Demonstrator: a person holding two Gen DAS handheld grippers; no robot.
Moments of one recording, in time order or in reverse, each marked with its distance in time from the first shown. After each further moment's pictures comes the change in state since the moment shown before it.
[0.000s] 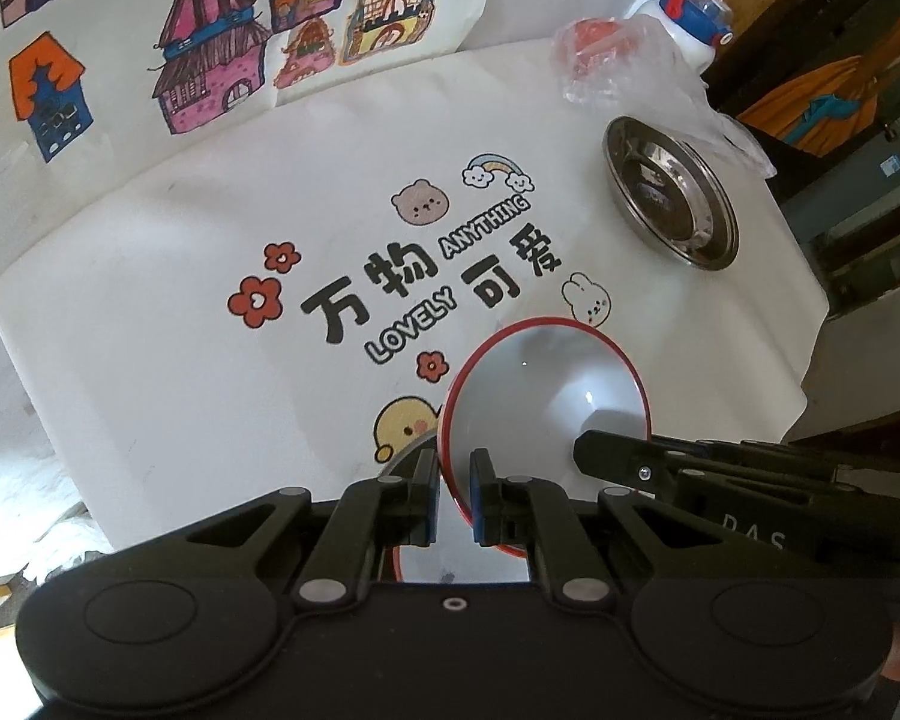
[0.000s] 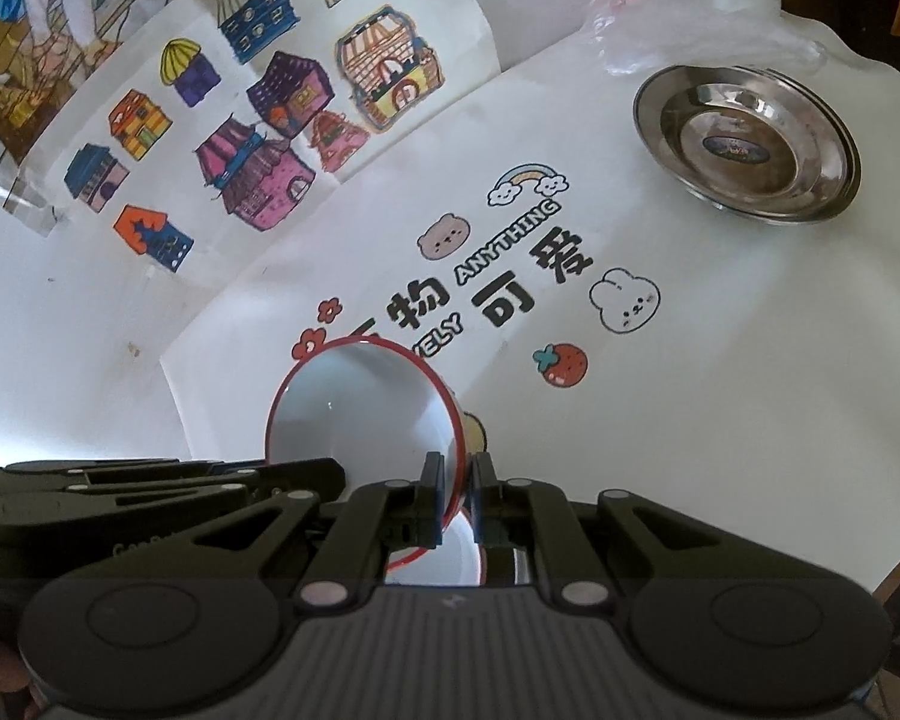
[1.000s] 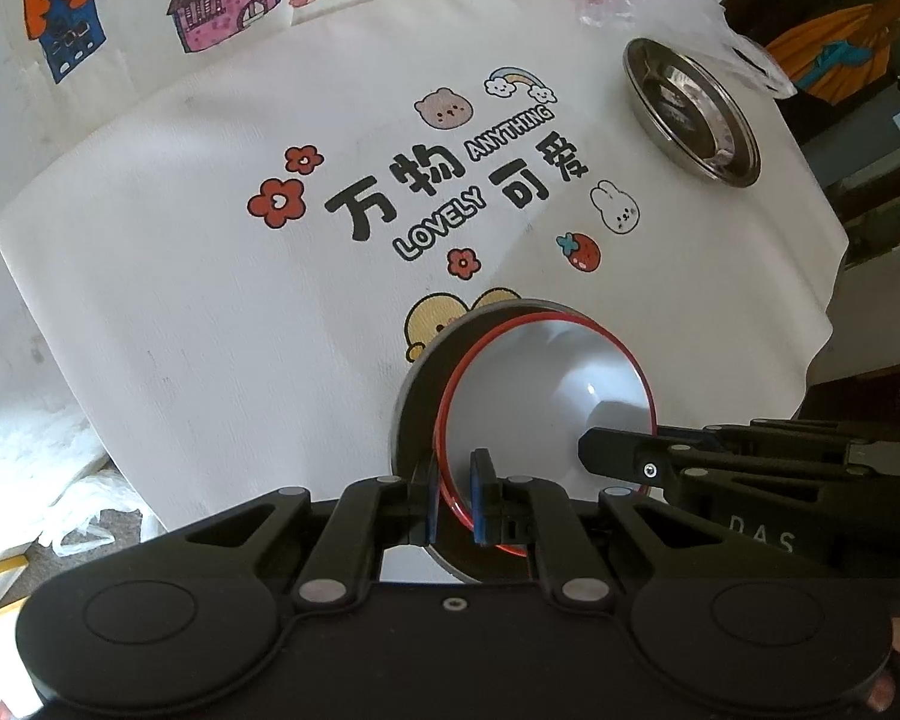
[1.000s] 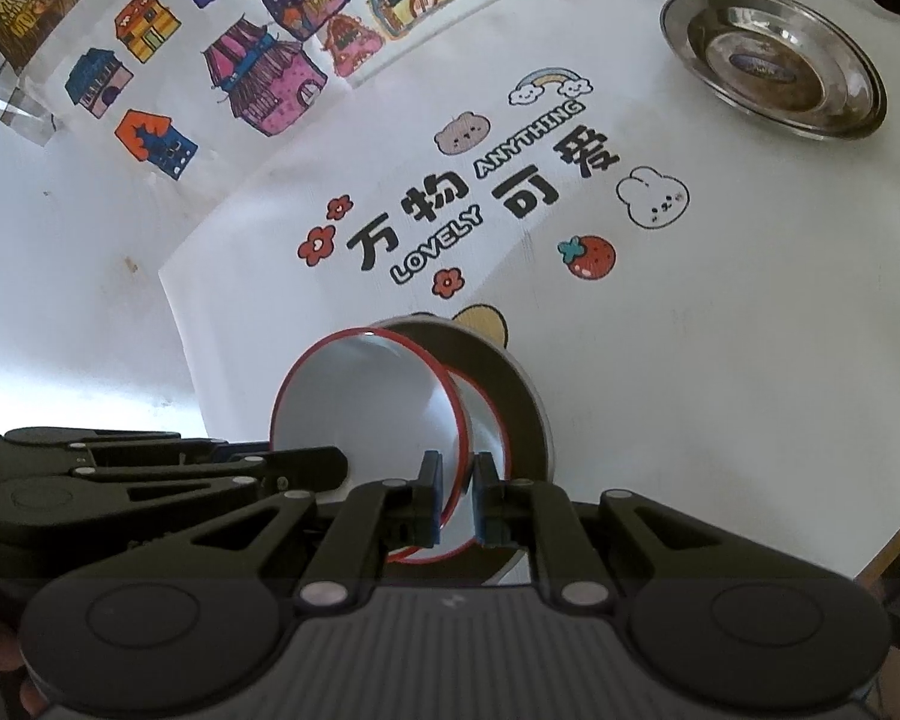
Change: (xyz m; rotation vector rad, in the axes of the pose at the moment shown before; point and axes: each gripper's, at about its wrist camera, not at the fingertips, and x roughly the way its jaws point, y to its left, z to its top) left arm 0.011 0.012 -0.027 0.021 0.109 0.022; right arm 0.013 0.005 -0.022 -0.020 0.133 -0.004
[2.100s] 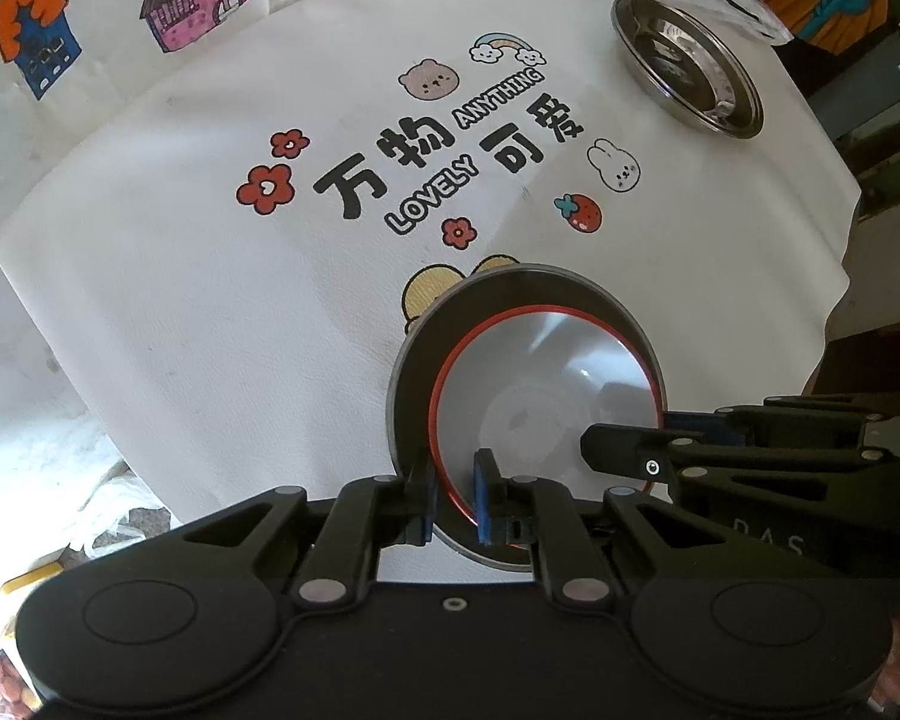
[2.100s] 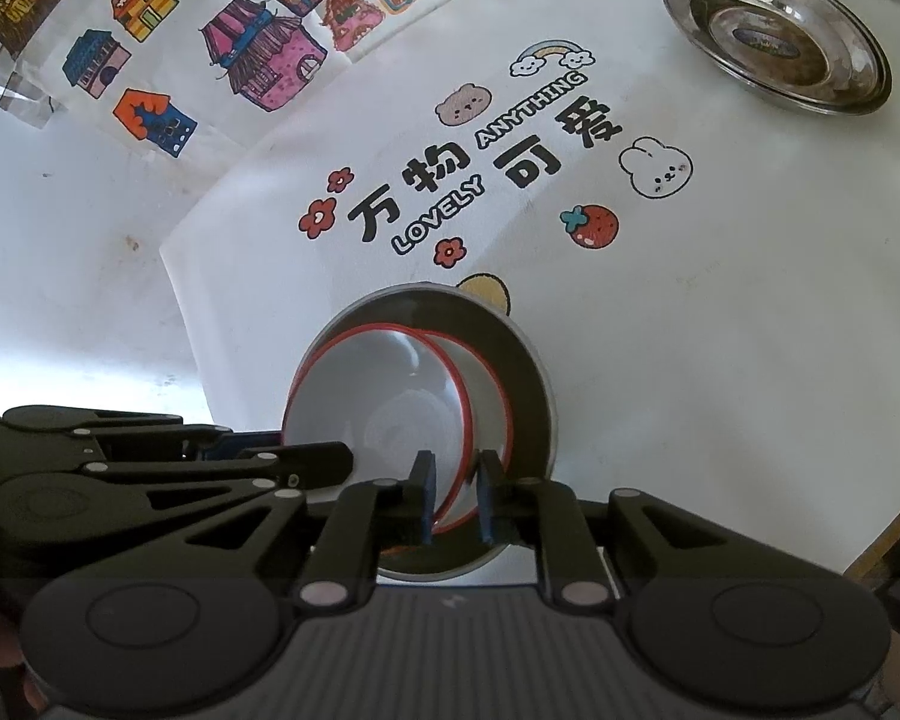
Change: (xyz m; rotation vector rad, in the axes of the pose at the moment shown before) left arm 0.006 -0.009 -0.001 0.058 0.049 0.045; right arm 0.002 0.000 -0.003 0.003 0.047 0.006
